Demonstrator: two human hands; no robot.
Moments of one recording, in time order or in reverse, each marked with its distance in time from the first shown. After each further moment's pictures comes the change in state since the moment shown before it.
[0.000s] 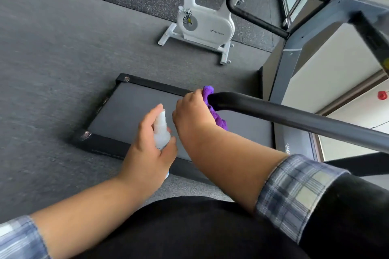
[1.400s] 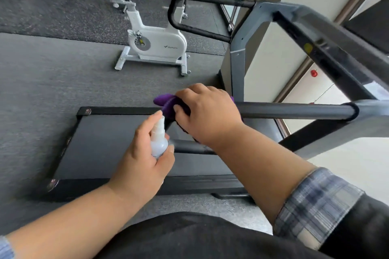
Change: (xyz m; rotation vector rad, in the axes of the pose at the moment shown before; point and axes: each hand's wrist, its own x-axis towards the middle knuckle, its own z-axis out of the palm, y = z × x) left_hand 0.018 0.042 0.021 0.014 -0.235 0.317; right_hand -0.083 0.068 0.064 0.862 0.546 0.561
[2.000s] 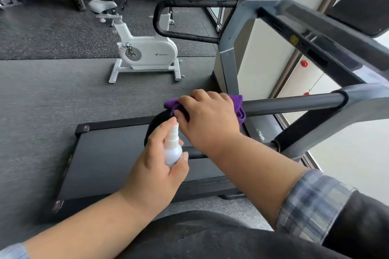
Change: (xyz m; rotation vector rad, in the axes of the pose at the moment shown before) left_hand 0.010 0.026 0.019 -0.067 -0.094 0.169; right_hand -0.015 0.010 0.007 -0.024 0.124 0.194
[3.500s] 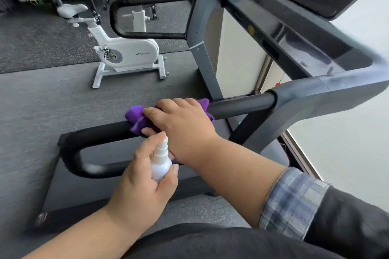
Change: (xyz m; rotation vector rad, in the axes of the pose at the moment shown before) left_hand 0.035 0.080 0.138 0.083 -0.065 0.103; right_hand -0.019 0.145 -0.024 0.121 -0.087 -0.195
